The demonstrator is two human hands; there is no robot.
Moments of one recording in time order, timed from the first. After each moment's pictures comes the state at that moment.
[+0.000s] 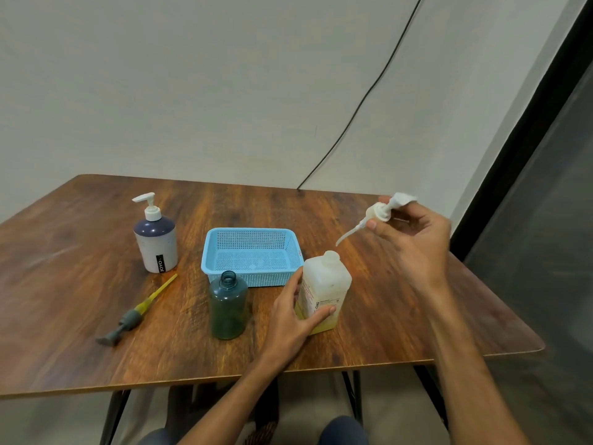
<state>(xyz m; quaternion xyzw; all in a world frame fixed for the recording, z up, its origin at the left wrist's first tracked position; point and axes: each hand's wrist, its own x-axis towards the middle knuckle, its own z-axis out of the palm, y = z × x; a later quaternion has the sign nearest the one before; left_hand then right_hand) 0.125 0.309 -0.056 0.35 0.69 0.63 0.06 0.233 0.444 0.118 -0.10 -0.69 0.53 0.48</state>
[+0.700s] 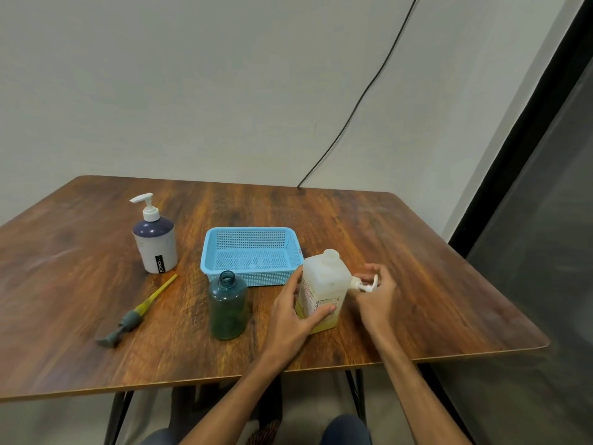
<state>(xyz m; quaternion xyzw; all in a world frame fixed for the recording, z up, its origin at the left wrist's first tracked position) 0.127 0.308 -0.054 0.35 0.70 0.63 0.06 0.207 0.471 -0.032 -0.34 -0.73 0.42 0.41</state>
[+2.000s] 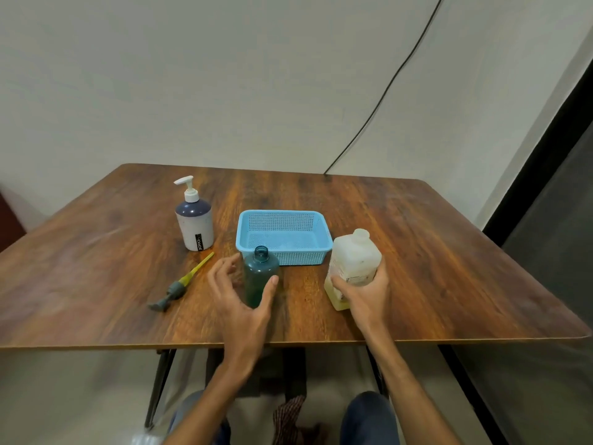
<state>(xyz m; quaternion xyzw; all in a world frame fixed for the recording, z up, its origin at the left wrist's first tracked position) 0.121 0.193 -0.043 0.20 0.70 0.66 -0.18 0.202 0.381 -0.025 -0.26 -0.72 0.51 0.40</state>
